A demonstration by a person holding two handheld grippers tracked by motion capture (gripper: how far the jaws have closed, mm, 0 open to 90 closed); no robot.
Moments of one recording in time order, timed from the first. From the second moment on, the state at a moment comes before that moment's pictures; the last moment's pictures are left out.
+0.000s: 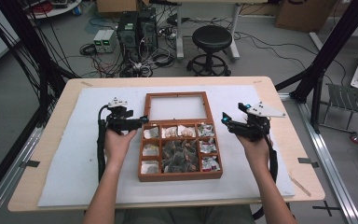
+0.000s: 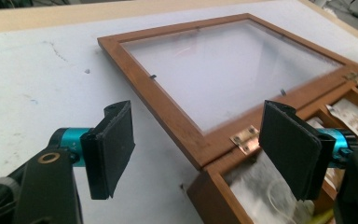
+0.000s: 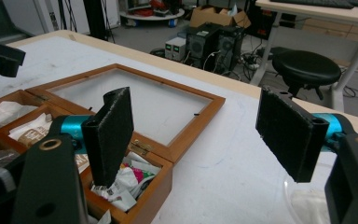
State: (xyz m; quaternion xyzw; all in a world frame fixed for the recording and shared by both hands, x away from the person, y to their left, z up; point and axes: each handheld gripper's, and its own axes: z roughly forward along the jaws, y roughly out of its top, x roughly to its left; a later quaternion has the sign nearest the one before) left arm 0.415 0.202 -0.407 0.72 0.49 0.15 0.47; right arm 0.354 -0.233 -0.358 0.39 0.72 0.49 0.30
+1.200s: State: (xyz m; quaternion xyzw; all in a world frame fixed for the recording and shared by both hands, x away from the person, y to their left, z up) left arm 0.467 0.200 -0.450 0.67 0.56 0.00 0.49; right arm 0.371 -0.211 -0.364 0.37 0.75 0.46 0.29
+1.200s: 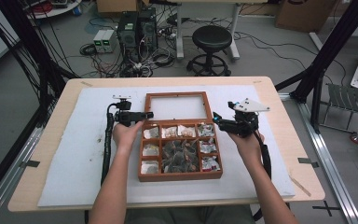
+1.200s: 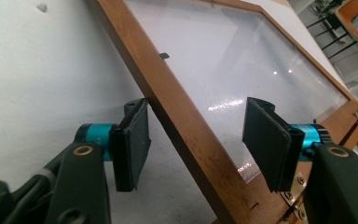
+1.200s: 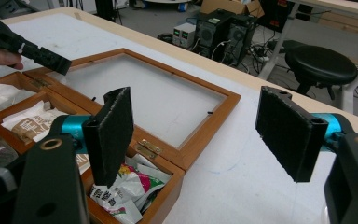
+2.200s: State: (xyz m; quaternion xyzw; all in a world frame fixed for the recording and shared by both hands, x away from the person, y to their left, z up) left arm 0.456 0.200 -0.431 0.69 0.50 0.09 0.52; right arm 0.409 -0.192 -0.386 0.41 0.77 0.42 0.24
